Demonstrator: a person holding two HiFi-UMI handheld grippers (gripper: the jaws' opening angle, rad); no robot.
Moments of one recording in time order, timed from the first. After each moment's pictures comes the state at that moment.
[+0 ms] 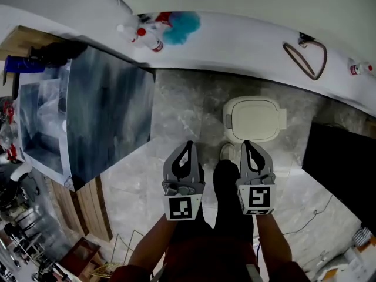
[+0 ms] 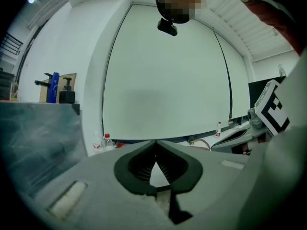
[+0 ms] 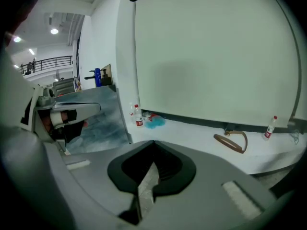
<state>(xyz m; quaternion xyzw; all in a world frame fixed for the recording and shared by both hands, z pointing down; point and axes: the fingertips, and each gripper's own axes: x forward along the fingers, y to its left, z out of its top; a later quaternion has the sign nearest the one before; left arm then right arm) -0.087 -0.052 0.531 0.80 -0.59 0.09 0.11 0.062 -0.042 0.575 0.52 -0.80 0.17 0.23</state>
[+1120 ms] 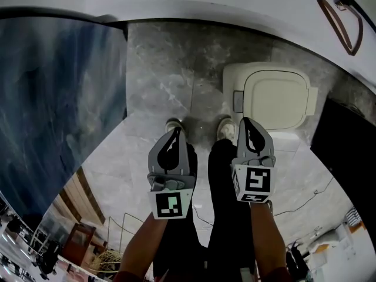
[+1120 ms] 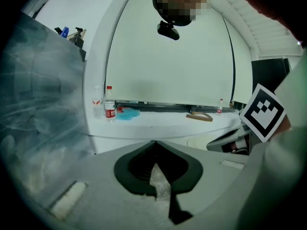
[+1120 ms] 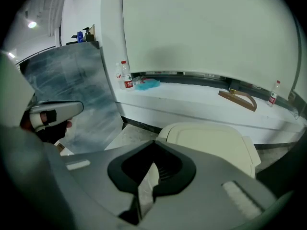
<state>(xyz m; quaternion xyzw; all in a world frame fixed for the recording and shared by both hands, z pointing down) -0.107 -0.036 0.764 0.78 -0.57 0.16 0.19 0.056 -0.037 0.817 0.53 -0.74 0.26 0.31</state>
